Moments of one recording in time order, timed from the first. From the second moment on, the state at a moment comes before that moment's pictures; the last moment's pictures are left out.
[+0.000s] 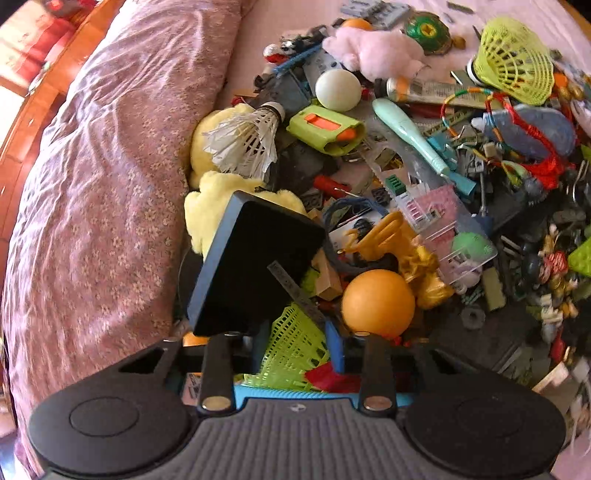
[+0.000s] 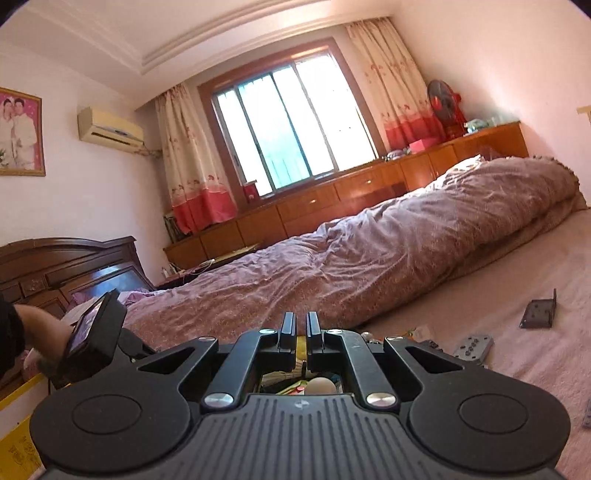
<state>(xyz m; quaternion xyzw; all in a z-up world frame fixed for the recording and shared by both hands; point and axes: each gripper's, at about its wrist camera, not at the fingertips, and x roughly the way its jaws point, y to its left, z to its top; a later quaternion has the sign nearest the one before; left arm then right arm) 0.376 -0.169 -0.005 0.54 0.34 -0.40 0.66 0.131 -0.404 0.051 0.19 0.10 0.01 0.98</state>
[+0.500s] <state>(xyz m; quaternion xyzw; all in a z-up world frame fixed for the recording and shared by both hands) 0.166 -0.087 0.005 0.41 0.00 -0.18 0.89 0.173 -0.366 0.013 0.03 0.24 0.00 0.97</state>
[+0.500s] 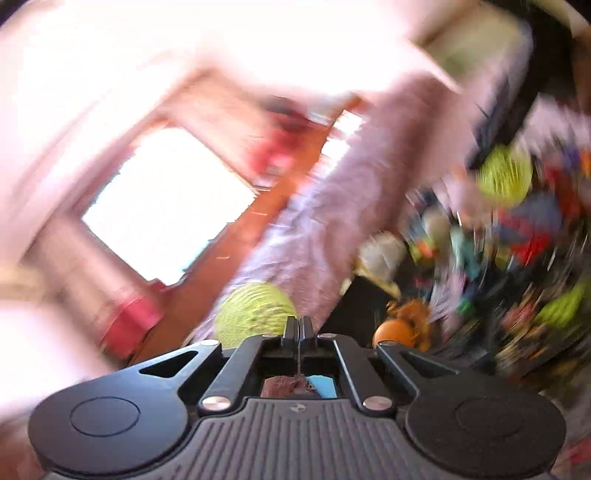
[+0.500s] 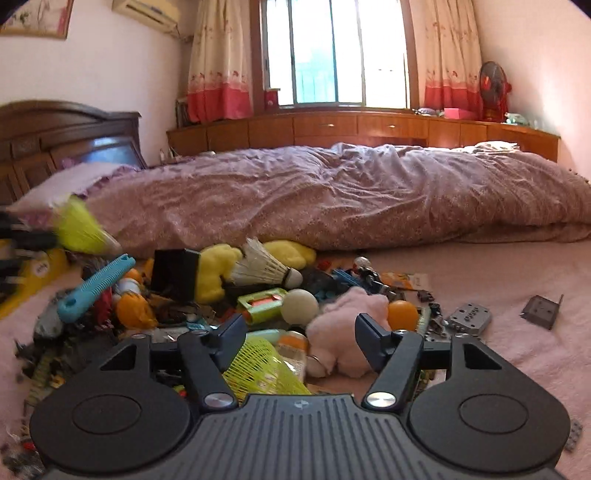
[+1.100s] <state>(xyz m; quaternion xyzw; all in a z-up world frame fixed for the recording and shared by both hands) 0.041 -0.026 -0.049 -0.12 0.10 -0.12 0.98 0.141 -0.354 -0.016 0.02 0.18 -0.07 0.98</state>
